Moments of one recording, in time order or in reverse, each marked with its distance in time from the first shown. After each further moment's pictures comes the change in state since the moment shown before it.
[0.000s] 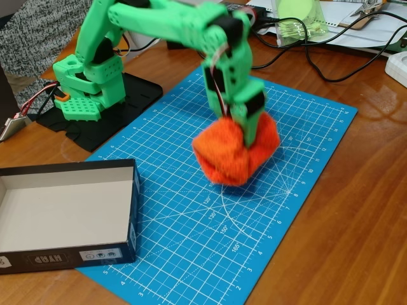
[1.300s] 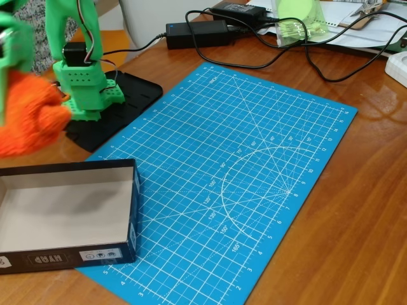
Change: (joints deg) arm 57.5 37.1 27.9 -6.6 -8.6
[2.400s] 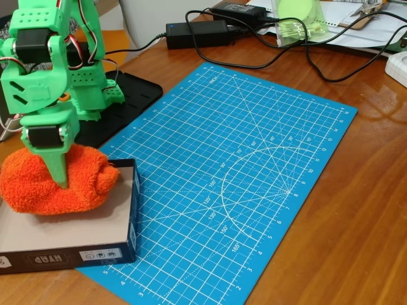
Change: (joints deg) arm -6.9 -2.5 34.4 -24.6 2.2
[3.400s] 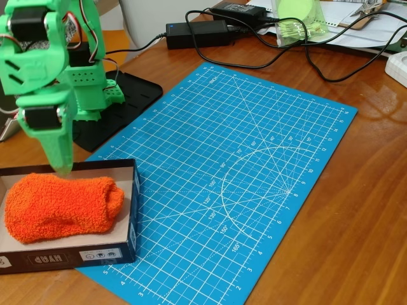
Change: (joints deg) arm -2.7 2.6 -12.0 14.9 0.7
